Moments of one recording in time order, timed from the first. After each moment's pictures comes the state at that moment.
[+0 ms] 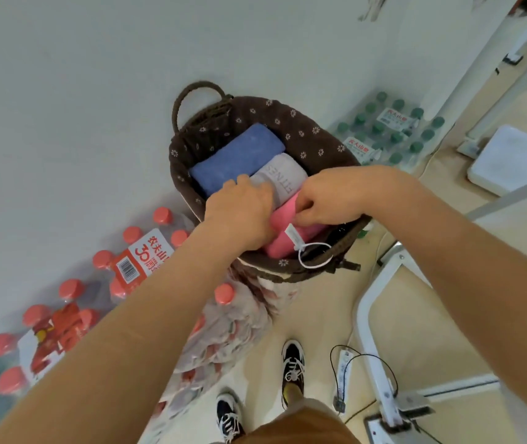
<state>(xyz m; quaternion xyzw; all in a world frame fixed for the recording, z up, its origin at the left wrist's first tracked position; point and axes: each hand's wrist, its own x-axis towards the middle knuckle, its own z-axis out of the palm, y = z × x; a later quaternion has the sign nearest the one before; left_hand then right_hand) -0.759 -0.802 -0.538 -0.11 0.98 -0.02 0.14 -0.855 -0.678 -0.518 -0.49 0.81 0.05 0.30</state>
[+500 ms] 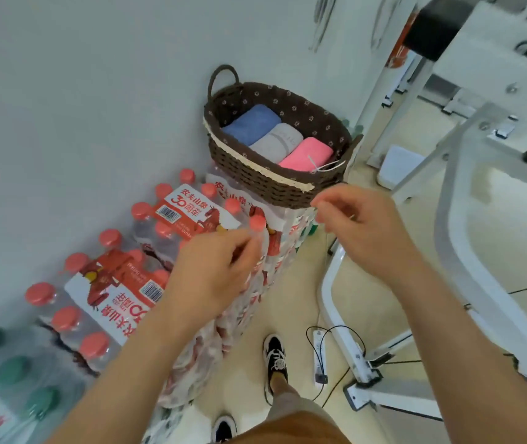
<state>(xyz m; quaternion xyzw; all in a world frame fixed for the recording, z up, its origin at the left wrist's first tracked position) -0.502 -0.840 -0.531 0.00 0.94 0.34 -0.09 -0.580 -0.645 -0.494 -0.19 0.89 -0.42 0.00</state>
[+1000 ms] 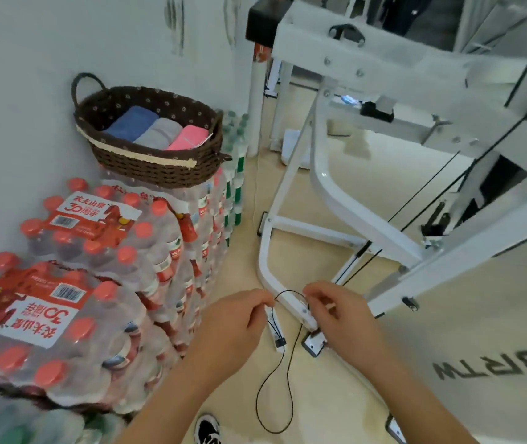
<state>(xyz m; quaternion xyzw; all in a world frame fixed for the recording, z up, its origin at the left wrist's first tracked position) -0.369 -0.736 -0.572 0.15 0.89 0.43 0.09 -0.347 -0.538 -0.561 0.05 0.93 -0.36 0.01</state>
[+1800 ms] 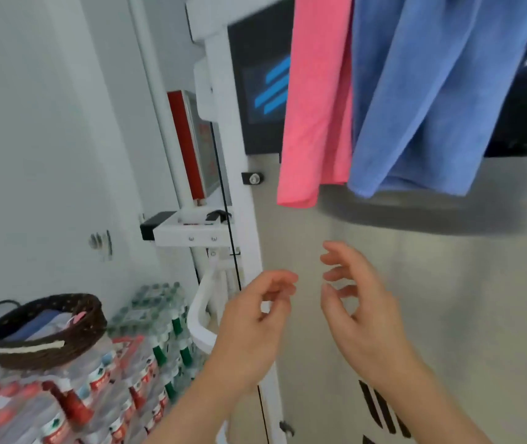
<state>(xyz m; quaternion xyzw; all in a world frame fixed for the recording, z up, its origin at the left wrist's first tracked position) -0.230 -0.300 -0.325 0.31 0.78 0.54 -0.09 -0.181 -0.165 -0.341 -0.06 0.81 -0.38 -0.44</state>
